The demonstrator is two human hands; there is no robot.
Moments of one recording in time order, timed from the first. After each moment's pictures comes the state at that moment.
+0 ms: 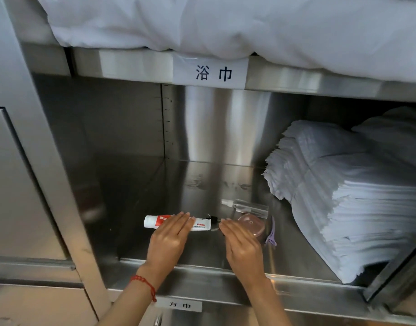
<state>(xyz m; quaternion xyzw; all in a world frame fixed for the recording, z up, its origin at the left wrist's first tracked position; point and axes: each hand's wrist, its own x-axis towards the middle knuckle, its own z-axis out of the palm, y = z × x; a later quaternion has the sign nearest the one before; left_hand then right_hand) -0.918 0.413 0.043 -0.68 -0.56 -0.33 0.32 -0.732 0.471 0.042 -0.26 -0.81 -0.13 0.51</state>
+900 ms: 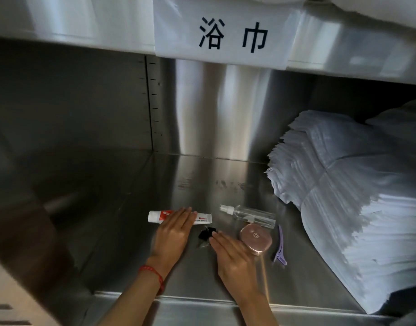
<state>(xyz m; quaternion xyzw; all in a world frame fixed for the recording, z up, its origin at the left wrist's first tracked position) -0.940 0.518 0.008 -0.69 -0.59 -0.32 0.28 -0.762 0.517 0.010 -0.29 -0.84 -0.13 0.45</state>
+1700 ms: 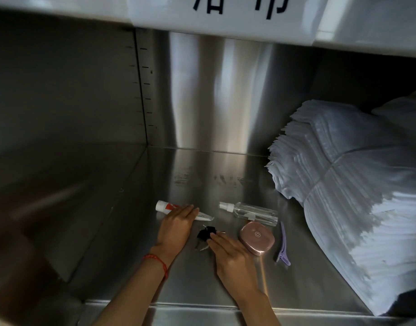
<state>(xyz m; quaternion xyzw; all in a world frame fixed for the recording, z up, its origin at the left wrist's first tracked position) -0.939 0.544 0.012 -0.71 -0.63 -0.28 0.13 -0.763 0.531 0.003 -0.33 -0.88 -0.03 0.33</state>
